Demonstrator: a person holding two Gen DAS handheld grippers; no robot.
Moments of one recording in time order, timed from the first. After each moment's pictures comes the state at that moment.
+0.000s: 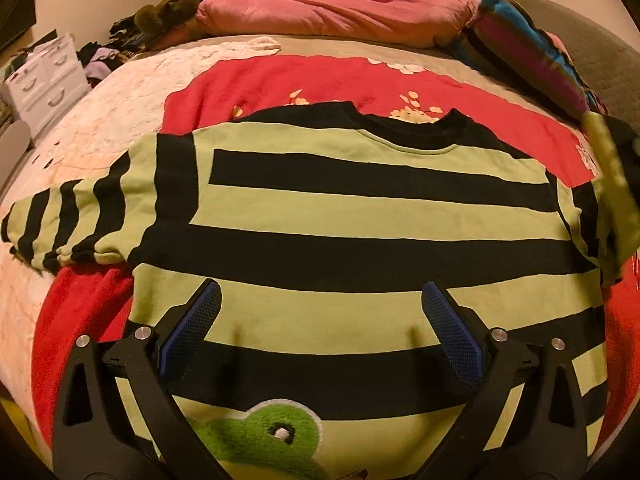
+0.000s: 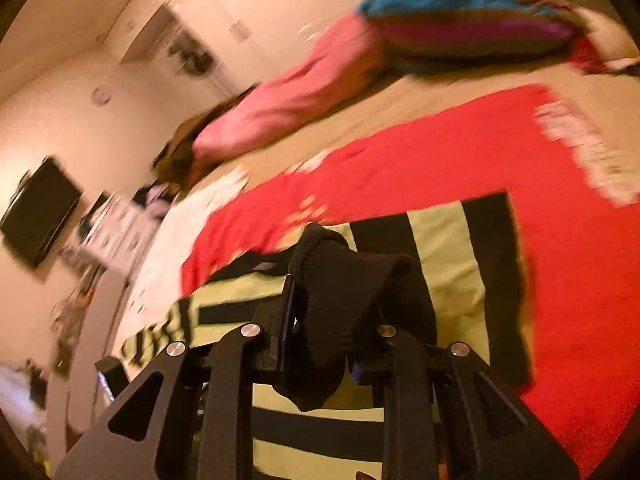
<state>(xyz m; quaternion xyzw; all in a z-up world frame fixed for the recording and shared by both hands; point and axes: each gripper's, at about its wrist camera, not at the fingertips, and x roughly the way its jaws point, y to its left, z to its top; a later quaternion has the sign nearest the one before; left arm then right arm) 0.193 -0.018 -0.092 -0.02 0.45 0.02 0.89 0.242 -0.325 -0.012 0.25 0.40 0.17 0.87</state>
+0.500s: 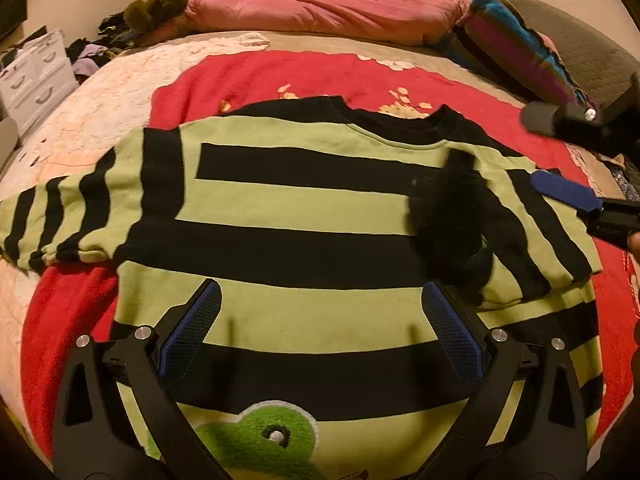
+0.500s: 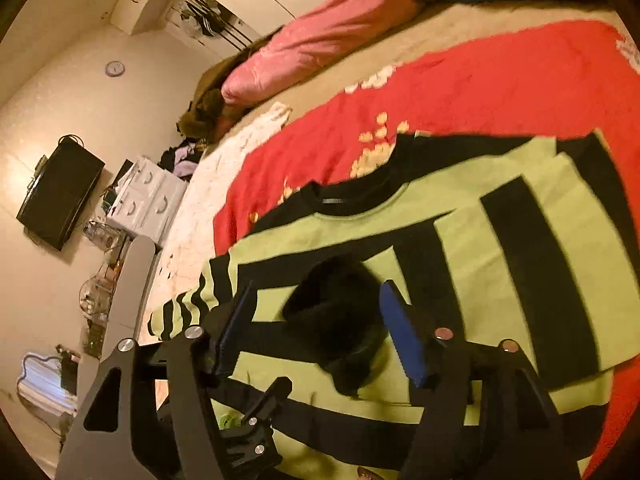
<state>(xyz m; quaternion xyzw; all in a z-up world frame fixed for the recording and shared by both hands) 0.193 -0.017 -0.099 -0.03 0.45 -0.01 0.89 0.259 -0.236 -0.048 0.27 0.45 0.22 0.82</state>
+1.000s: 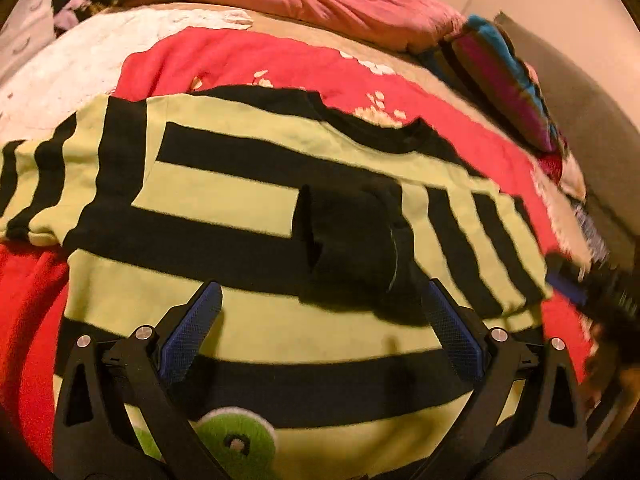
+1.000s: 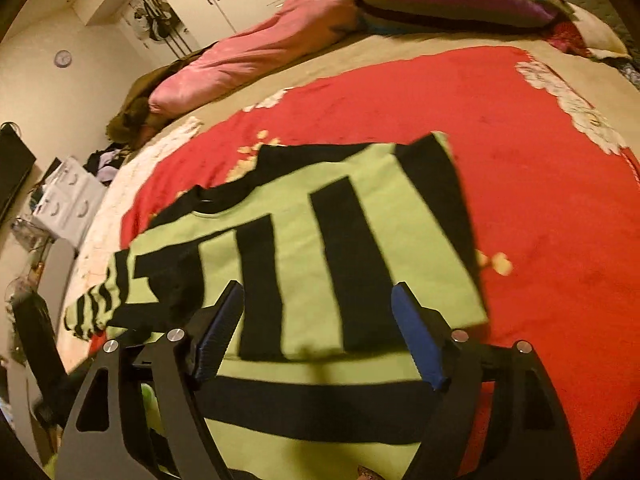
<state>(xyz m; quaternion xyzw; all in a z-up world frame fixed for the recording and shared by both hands) 0.208 -0.005 -0.101 -0.13 0.46 -0.07 0.87 0.212 -0.301 -0.071 0.19 0.45 0.08 0.87</state>
